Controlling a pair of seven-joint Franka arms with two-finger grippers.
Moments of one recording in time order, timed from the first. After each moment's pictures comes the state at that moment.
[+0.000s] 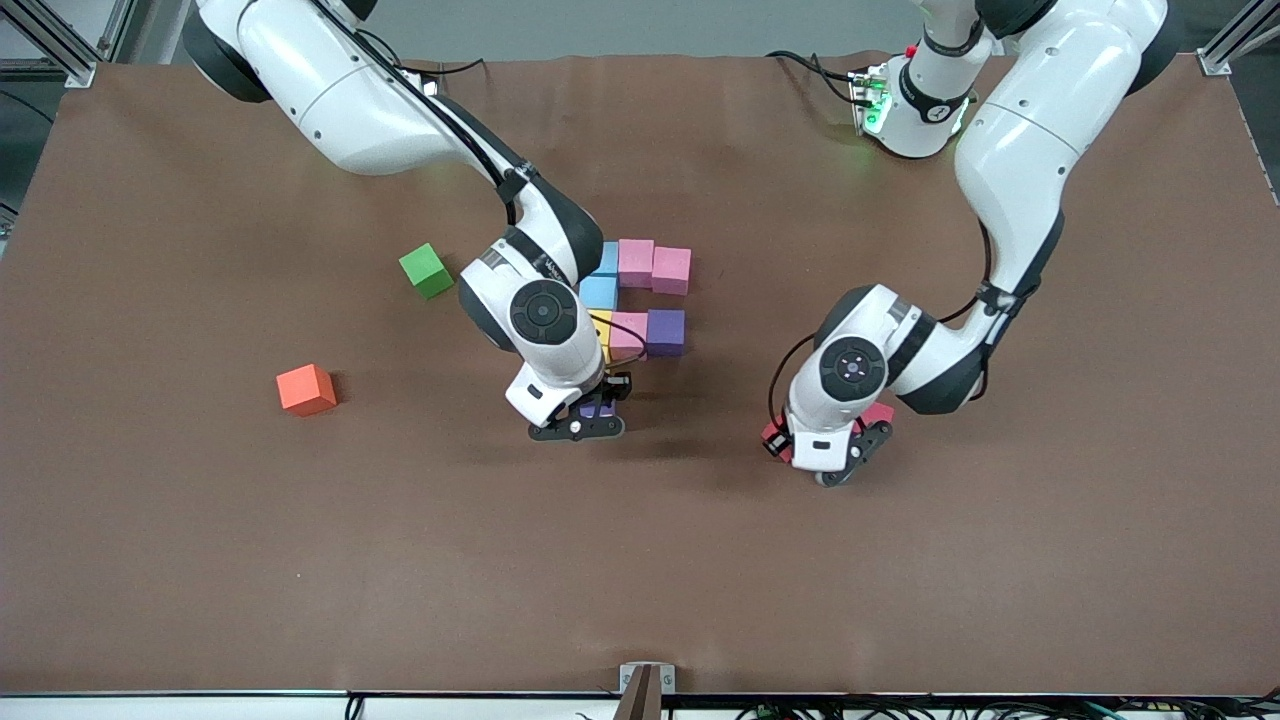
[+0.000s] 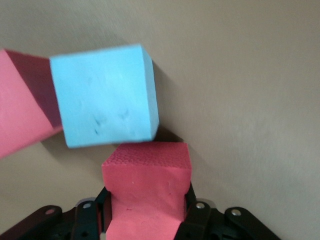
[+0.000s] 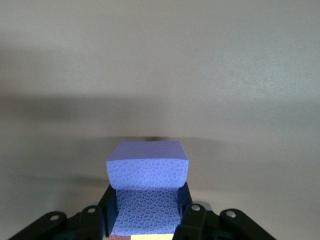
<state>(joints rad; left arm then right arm) -0.04 0.78 -0.49 -1.57 0.40 2.21 -1.38 0.38 0.79 0.34 -1.38 -0.24 2.14 0.70</state>
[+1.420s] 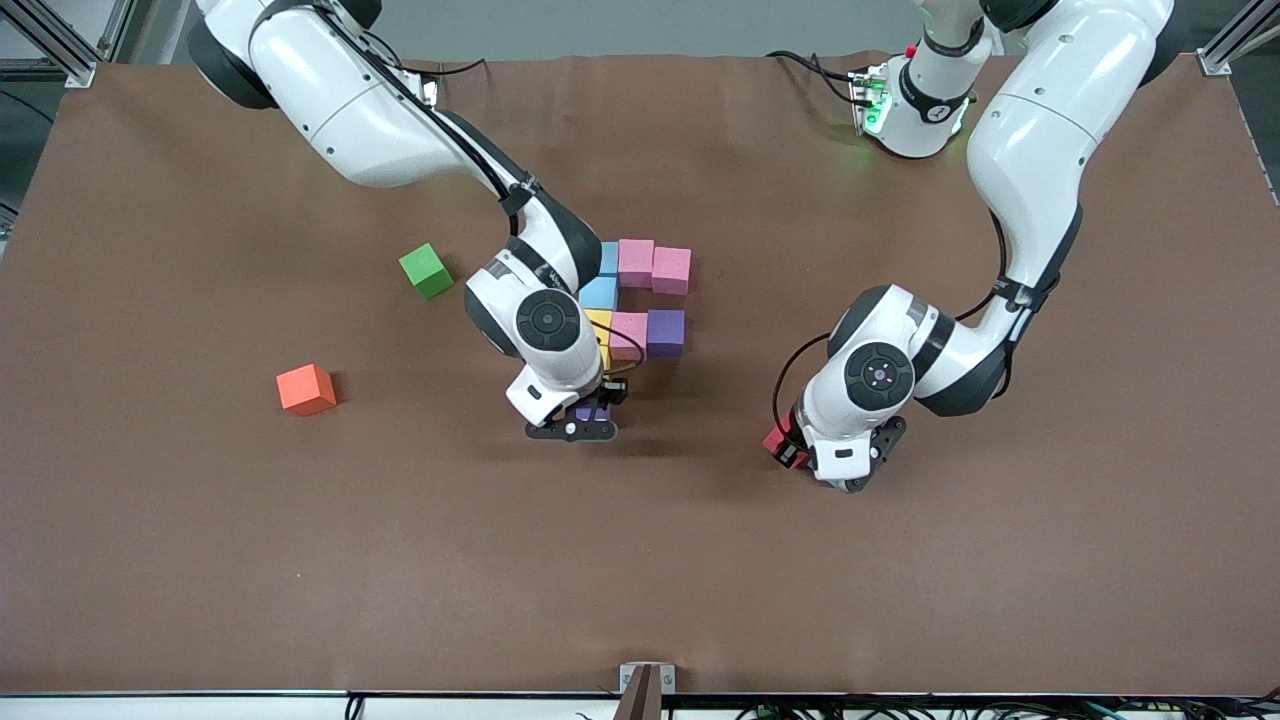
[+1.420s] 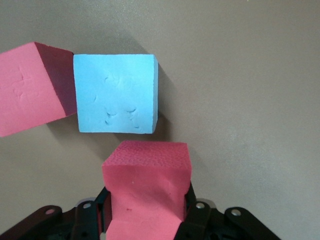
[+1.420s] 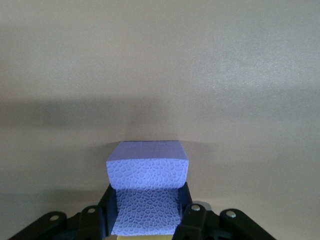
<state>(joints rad) -0.04 0.76 -0.49 -1.53 0.33 2.18 -1.48 0.39 0.81 0.33 -1.43 -0.26 2.19 0.79</state>
